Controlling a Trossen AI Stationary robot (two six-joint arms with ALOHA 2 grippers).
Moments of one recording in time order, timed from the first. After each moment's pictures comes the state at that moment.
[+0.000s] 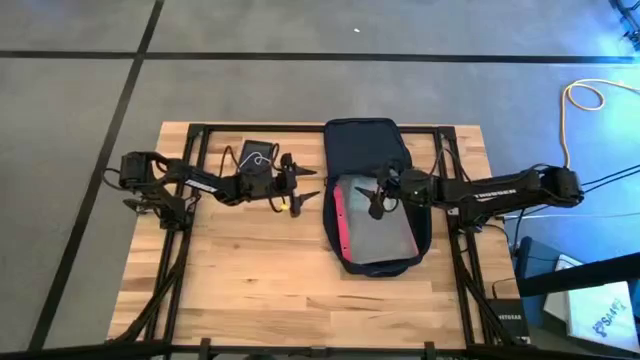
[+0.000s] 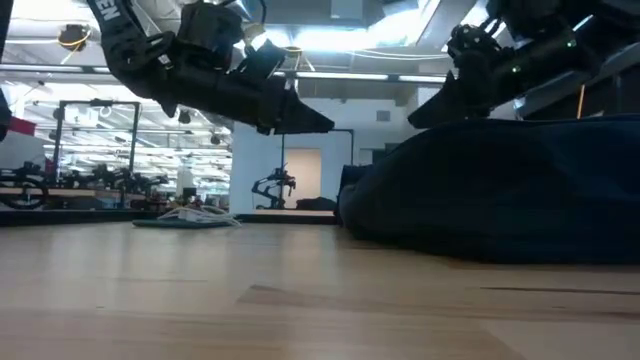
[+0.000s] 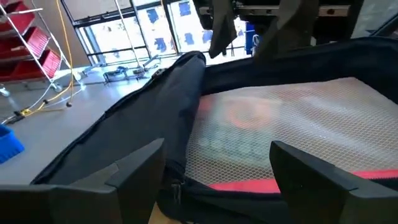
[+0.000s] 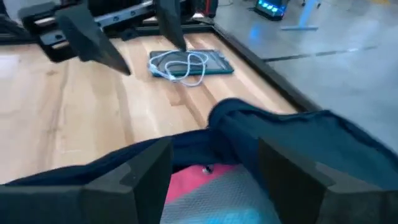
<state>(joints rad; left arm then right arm) 0.18 1.61 0.60 0.86 -0.10 0.19 -0.08 1.10 0.44 0.27 0.26 0.05</state>
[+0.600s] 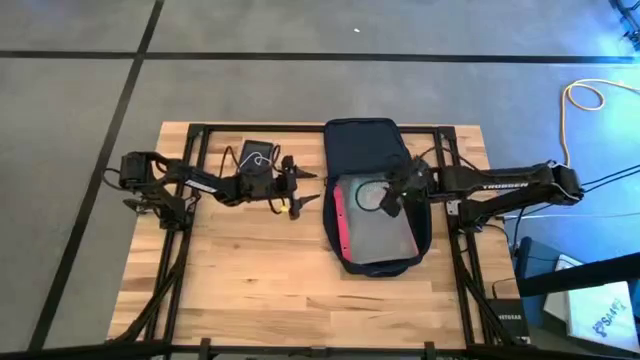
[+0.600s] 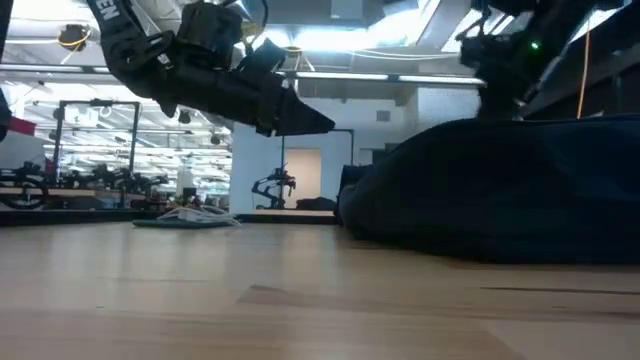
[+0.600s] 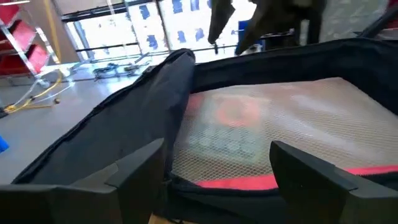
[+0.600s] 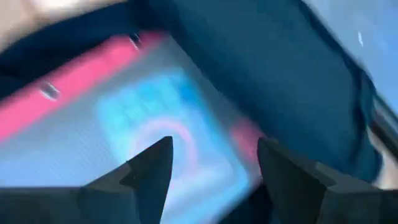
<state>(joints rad) 0.17 1.61 0.60 0.85 -0.05 0.17 -0.04 1.10 0.79 -0.81 0.45 0.45</state>
